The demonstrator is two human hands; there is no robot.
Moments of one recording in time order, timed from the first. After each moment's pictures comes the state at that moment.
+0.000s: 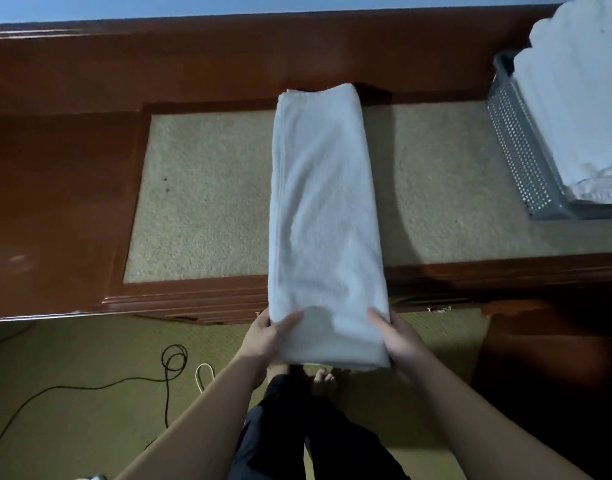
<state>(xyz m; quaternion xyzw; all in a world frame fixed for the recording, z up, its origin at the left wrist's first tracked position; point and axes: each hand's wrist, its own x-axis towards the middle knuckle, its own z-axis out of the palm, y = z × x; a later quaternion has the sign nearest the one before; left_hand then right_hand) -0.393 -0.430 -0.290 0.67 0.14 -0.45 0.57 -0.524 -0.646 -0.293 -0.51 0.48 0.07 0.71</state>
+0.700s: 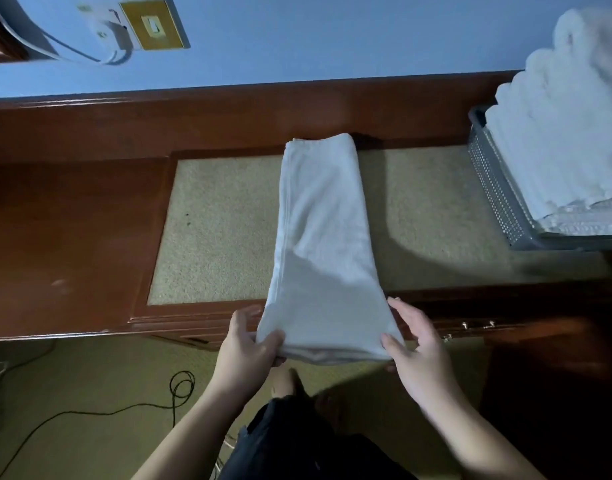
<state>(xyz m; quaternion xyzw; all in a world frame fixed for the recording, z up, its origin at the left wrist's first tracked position) -0.403 -0.417 -0.153 0.83 0.05 -0.28 0.48 -0.548 -0.647 -0.185 -0.72 0.37 -0.08 0.58</state>
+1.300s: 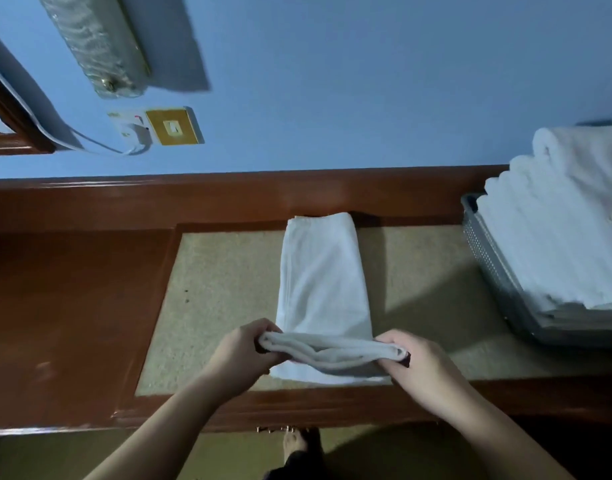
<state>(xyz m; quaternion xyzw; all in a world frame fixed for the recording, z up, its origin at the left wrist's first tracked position) -0.252 -0.468 -0.122 0.86 -0.20 -0.28 0.37 -0.428 -0.741 -0.107 -0.89 0.20 0.06 0.41</state>
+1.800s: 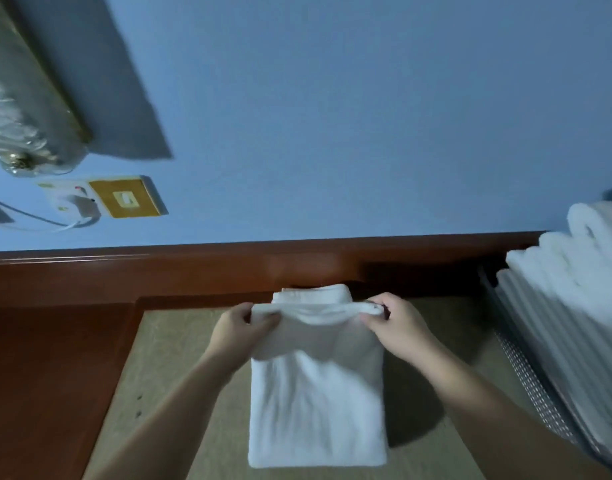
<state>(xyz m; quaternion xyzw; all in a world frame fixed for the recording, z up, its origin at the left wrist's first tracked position) -0.041 -0.606 -0.147 0.84 -0.06 -0.22 0.49 -0.179 -0.868 -0.129 -0.85 0.31 -0.01 0.43</state>
